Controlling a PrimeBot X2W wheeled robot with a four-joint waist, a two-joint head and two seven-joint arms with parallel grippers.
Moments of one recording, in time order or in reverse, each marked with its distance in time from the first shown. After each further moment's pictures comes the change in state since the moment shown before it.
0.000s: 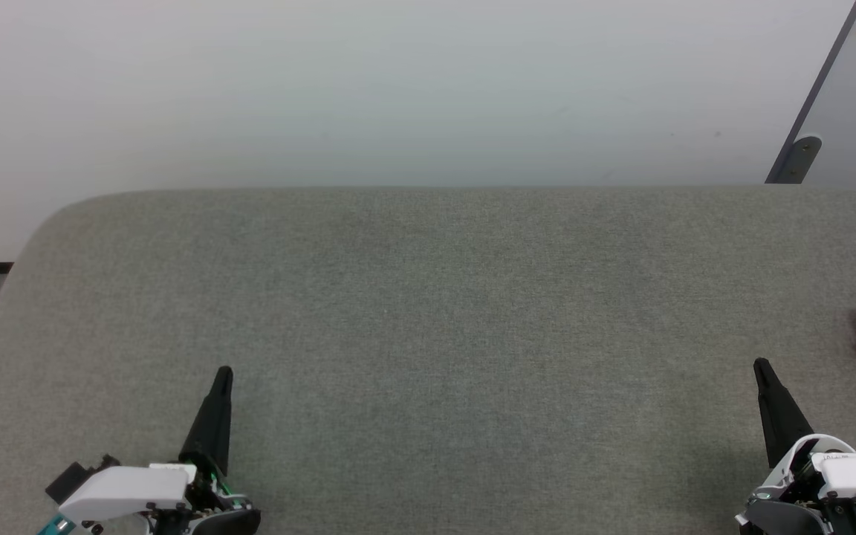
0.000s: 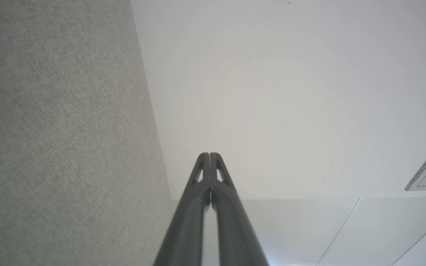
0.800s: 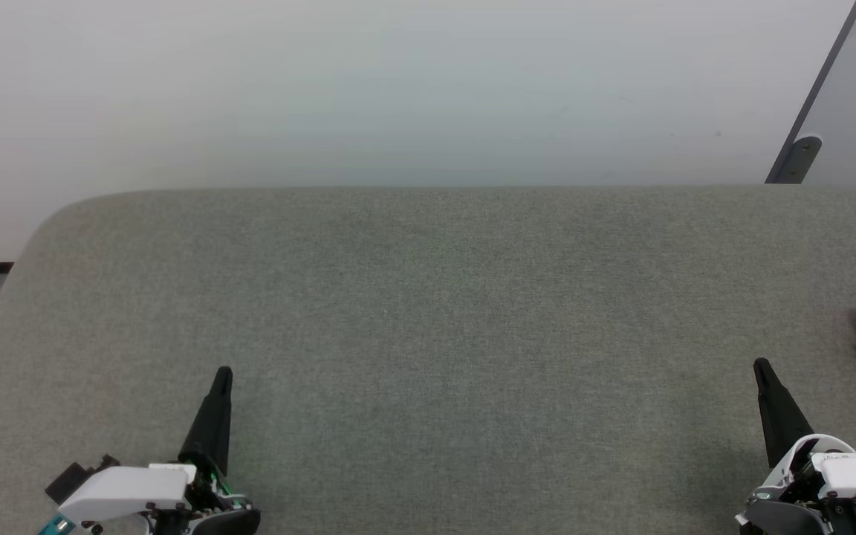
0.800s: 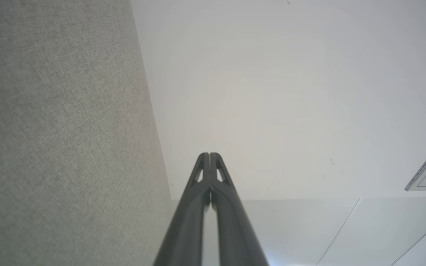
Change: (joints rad) left arm 0.000 -0.003 0.004 0.000 0.003 0.000 0.003; right arm 0.000 0.000 0.000 0.000 0.000 0.000 0.000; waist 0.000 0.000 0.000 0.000
